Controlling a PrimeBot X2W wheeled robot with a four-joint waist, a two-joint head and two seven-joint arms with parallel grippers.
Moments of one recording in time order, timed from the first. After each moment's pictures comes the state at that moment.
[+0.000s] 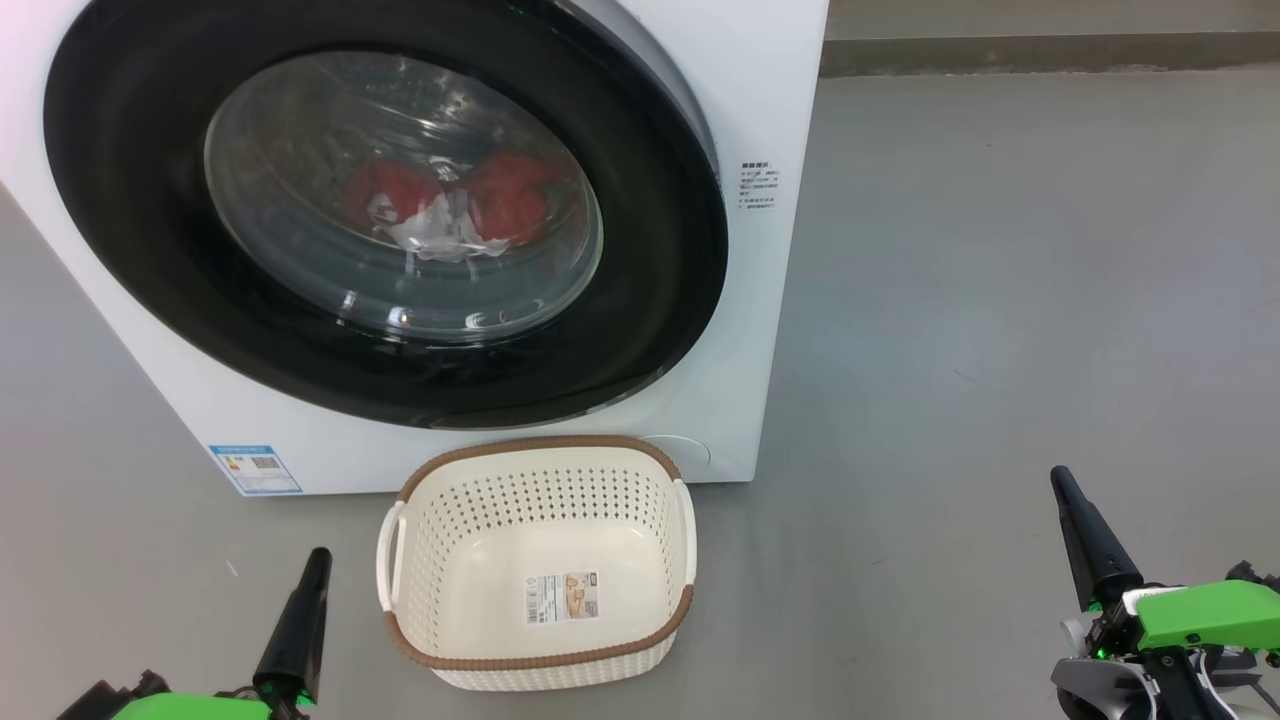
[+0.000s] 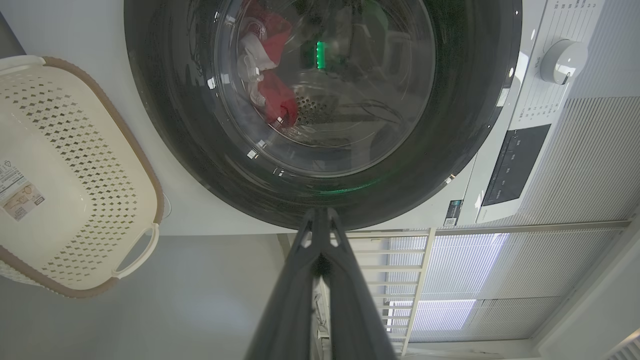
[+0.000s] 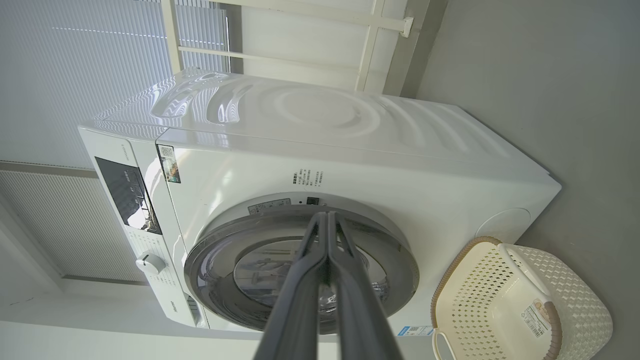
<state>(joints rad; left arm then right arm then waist) -0.07 0.04 0.08 0.27 -1.60 -0.13 0.11 -0.07 -0.04 -0.13 0.27 1.60 0.13 0.11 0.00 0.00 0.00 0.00</state>
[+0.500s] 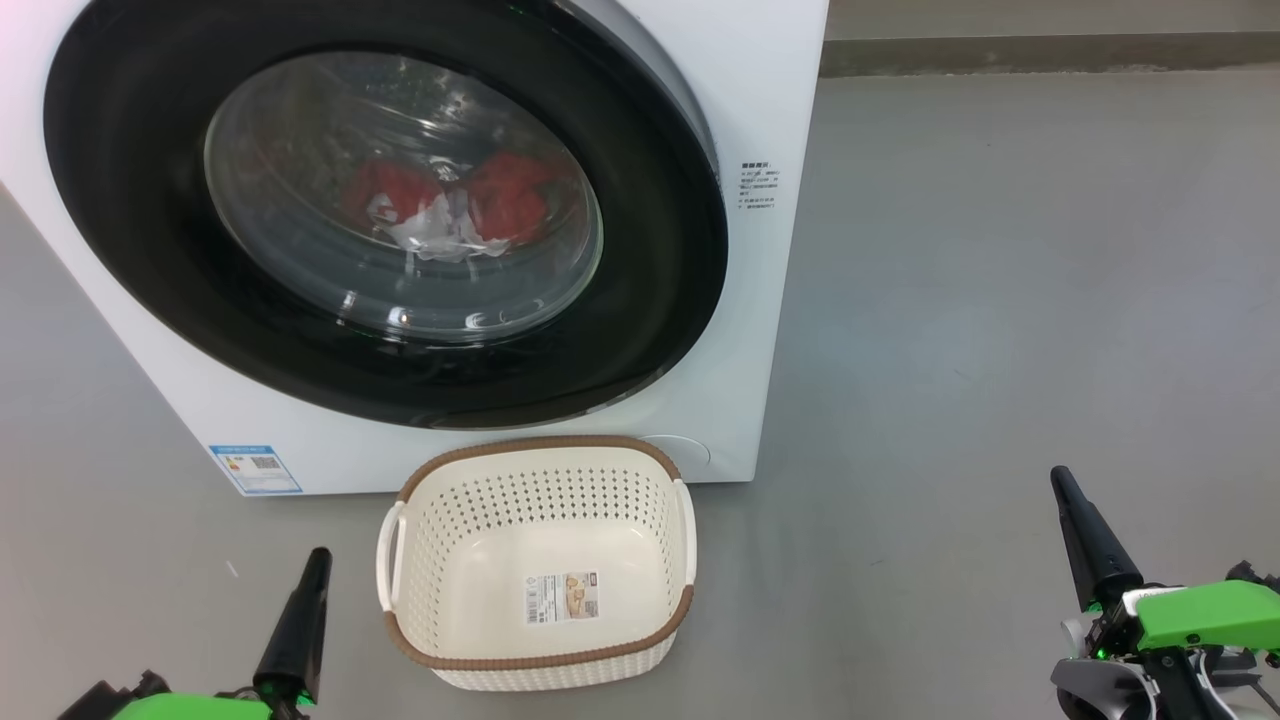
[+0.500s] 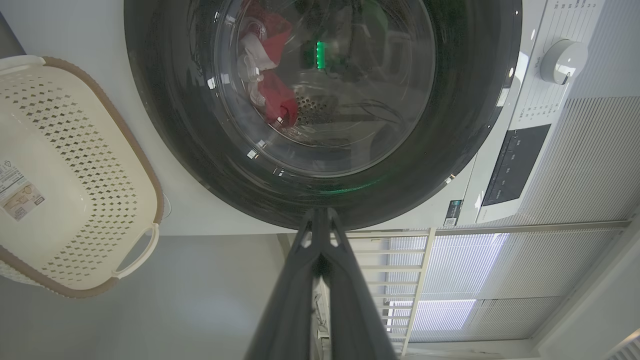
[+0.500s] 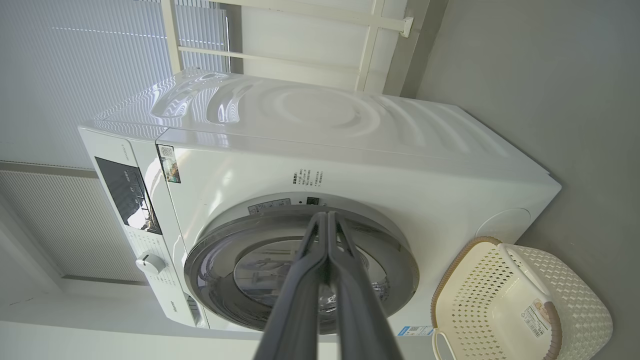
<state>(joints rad) -0.07 0.04 0.08 0.27 -1.60 -0.13 0.11 -0.07 -0.04 -0.13 0.27 1.60 0.13 0.11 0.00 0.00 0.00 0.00</state>
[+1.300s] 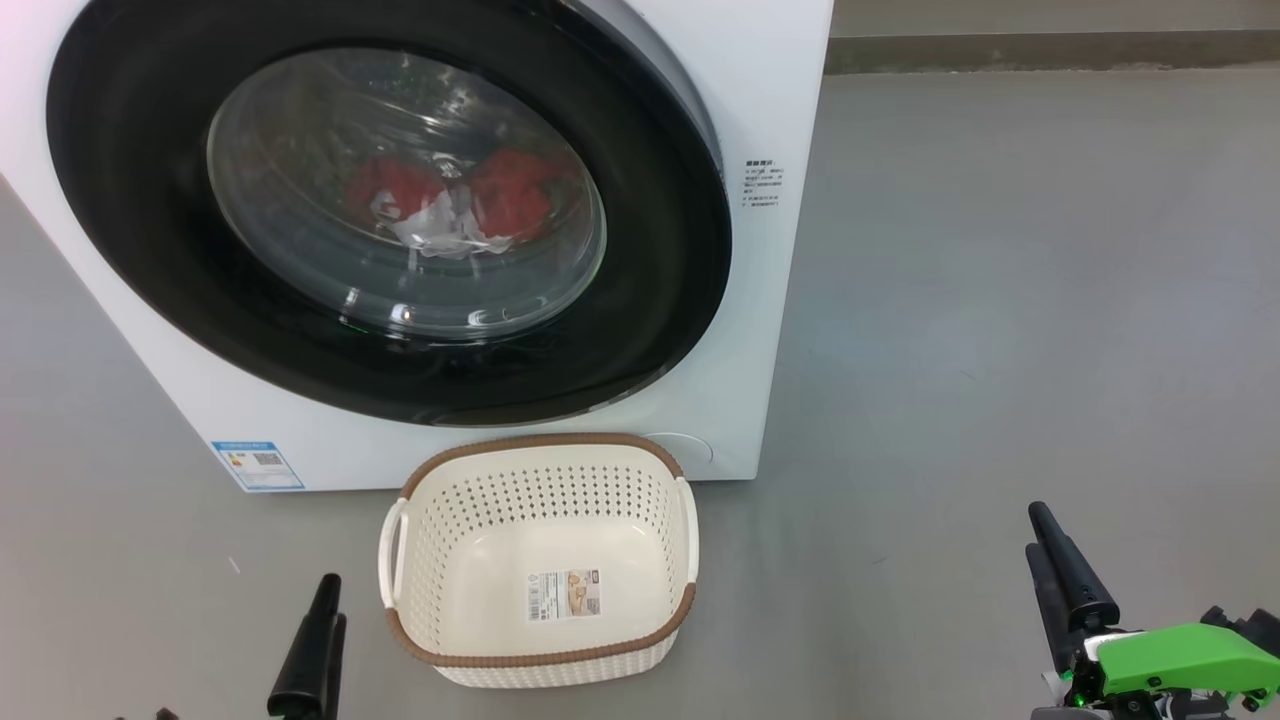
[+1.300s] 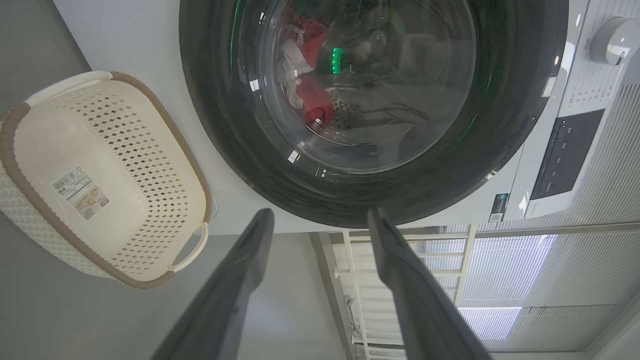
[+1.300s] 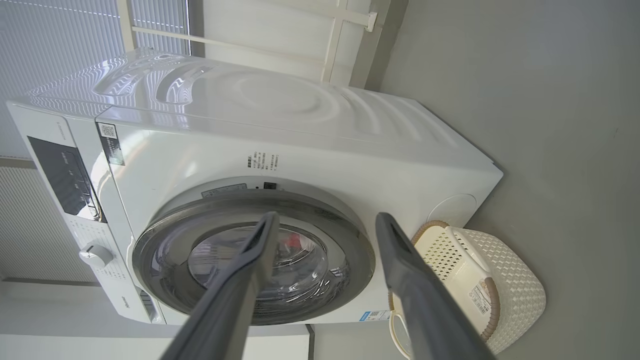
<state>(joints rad) -0.02 0.02 0.06 0.29 -1.50 -0.13 0.06 -0.02 -0.03 -0.08 0.32 1.53 0.13 0.06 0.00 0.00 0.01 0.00</state>
